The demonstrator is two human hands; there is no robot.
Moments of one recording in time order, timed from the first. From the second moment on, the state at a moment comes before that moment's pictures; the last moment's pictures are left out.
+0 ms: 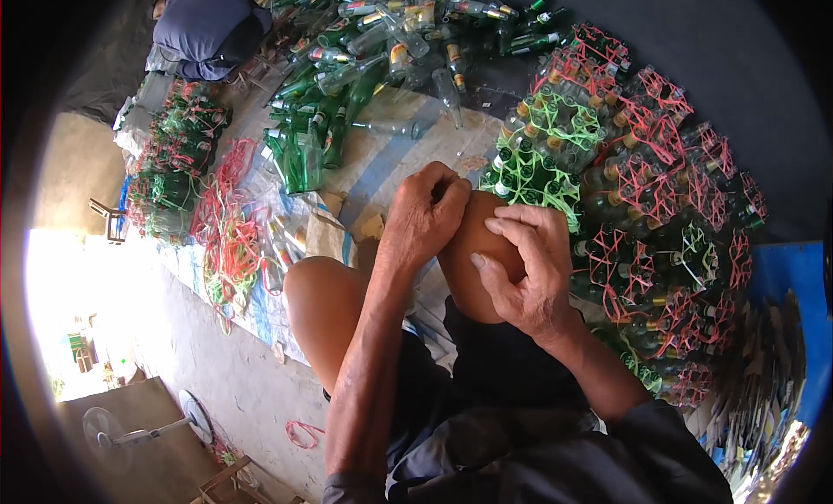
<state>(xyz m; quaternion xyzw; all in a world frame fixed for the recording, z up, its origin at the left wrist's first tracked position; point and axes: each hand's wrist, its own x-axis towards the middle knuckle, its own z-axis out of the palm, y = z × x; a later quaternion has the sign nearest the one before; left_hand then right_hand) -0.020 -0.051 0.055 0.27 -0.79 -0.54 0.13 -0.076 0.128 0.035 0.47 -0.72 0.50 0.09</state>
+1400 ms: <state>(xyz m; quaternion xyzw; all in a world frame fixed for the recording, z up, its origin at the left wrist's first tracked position) -0.034 -0.047 0.043 0.29 -0.84 -0.42 0.16 -0.078 0.124 0.031 0.48 -0.71 0.51 0.10</state>
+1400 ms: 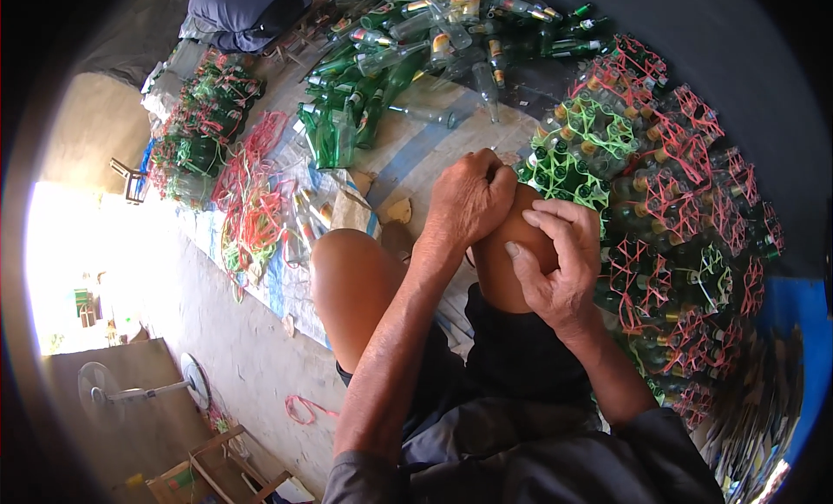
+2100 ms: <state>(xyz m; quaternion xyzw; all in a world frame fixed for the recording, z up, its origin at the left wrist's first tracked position) -0.037 -0.039 0.033 0.26 -0.83 -0.39 0.29 -0.078 0.120 0.028 0.49 -0.71 0.48 0.13</state>
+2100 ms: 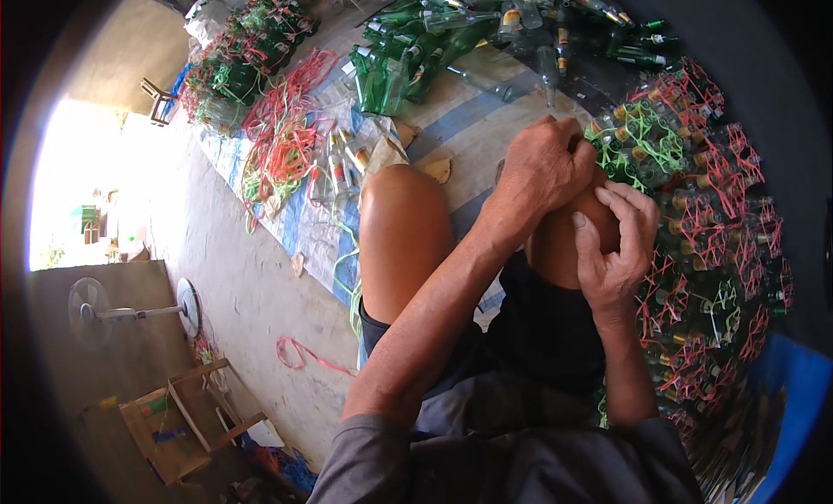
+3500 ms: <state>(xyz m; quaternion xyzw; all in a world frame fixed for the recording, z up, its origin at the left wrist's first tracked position) -0.032 -0.042 0.051 0.28 -0.89 -0.30 0.20 -0.081 0.124 0.034 0.46 -0.66 0.59 0.10</state>
